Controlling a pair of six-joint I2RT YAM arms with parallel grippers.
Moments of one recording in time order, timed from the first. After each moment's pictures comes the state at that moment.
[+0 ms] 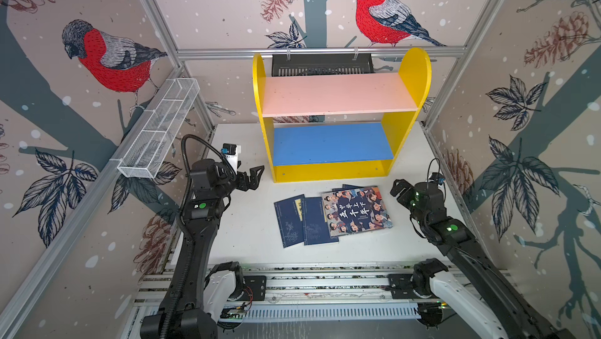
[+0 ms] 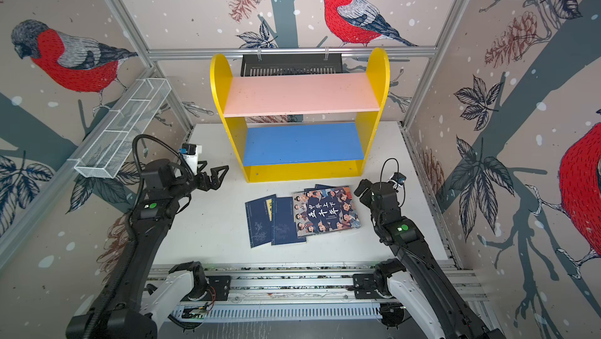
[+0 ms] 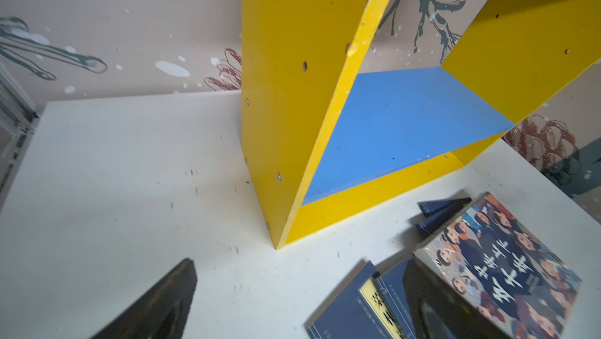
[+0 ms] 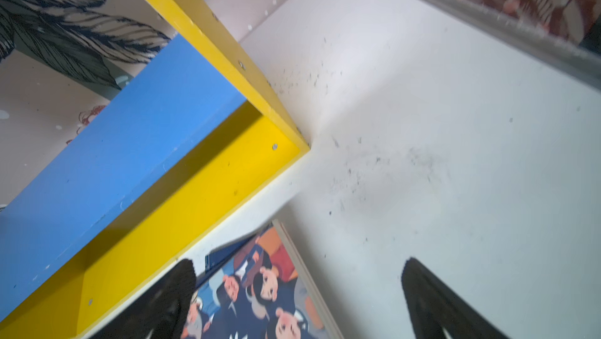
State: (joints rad) left arm 0.12 0.94 0.81 -0.34 0.58 0.03; right arm 0.31 0.69 0.54 -0.47 0.26 0.82
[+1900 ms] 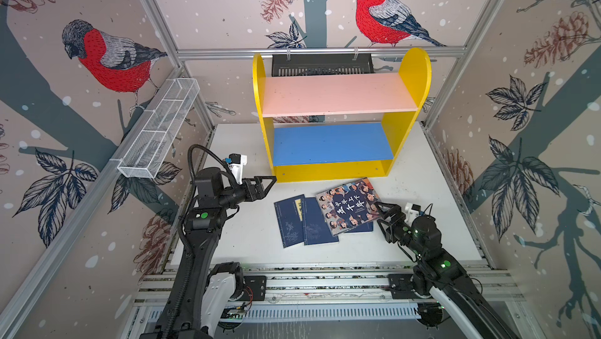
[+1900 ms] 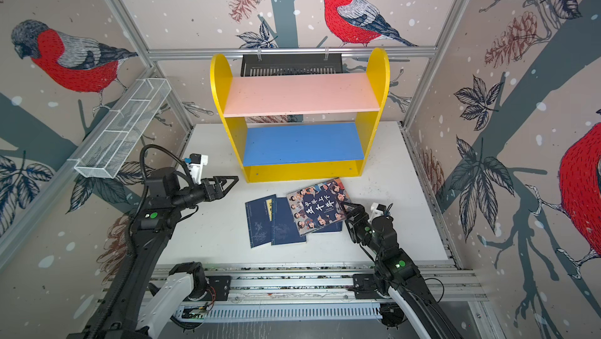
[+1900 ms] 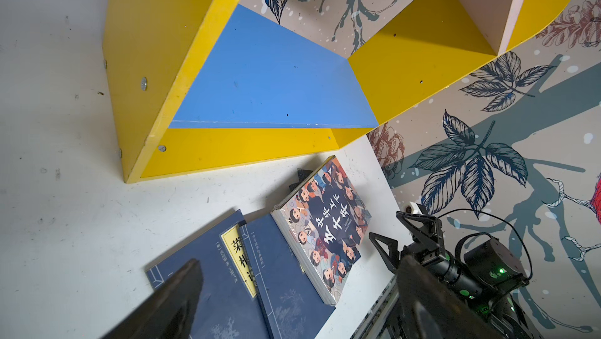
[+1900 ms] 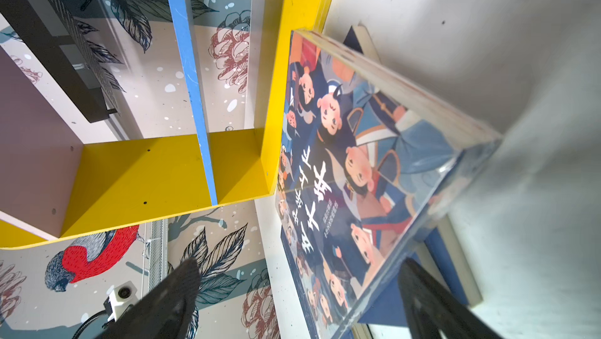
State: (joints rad) left arm 0.06 0.83 0.72 -0.39 0.84 -0.39; right arm 0.41 0.23 0.05 -0.22 -0.19 1.44
